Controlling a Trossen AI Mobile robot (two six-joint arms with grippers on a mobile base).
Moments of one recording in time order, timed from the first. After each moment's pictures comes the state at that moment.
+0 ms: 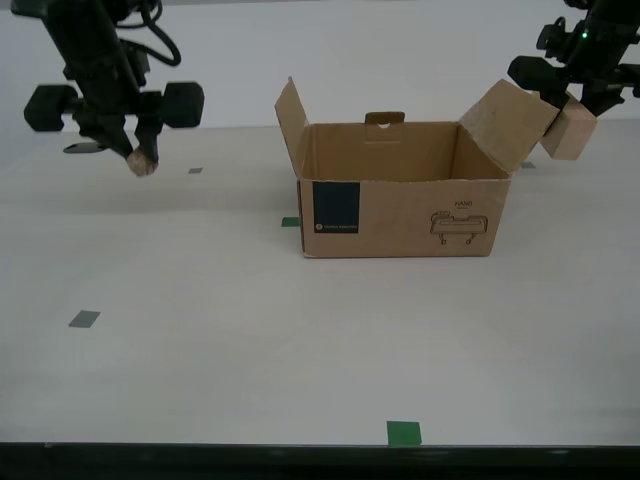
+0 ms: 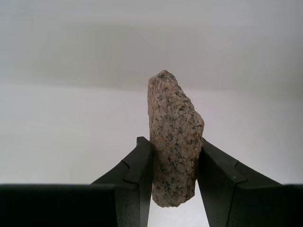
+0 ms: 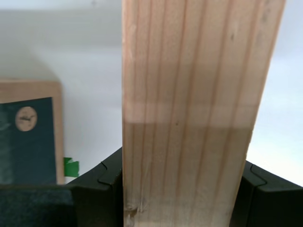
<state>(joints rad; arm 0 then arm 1) -0.05 2.13 1.68 -0.89 -0.13 -0.05 -0.27 1.73 1.12 -0.54 -0.16 -0.28</state>
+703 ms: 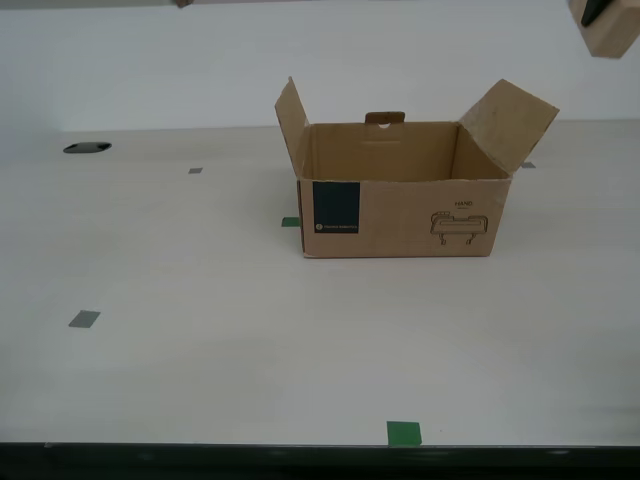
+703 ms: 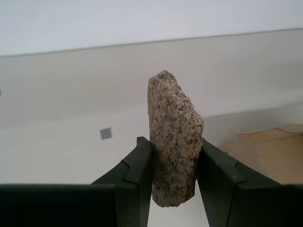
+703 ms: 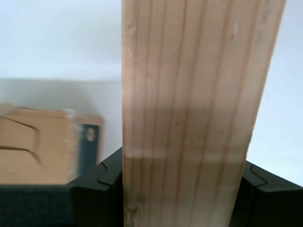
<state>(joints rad) -0.09 1.80 1.68 -0.94 -0.17 -0.04 -0.32 1.73 1.66 -0.69 -0.01 -0.12</state>
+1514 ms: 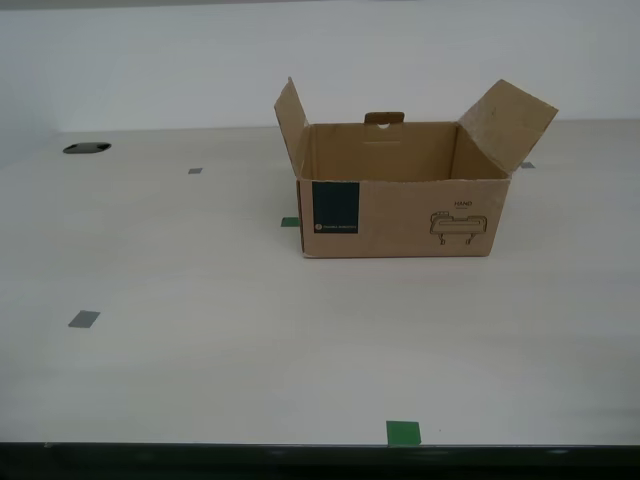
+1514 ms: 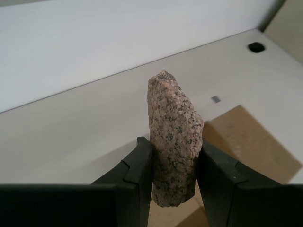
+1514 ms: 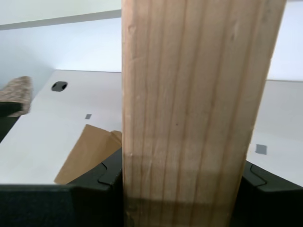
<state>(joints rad) -0.04 1.39 1.68 -0.95 -0.50 0.01 -0.59 1.73 1.77 -0.62 0.10 -0.10</state>
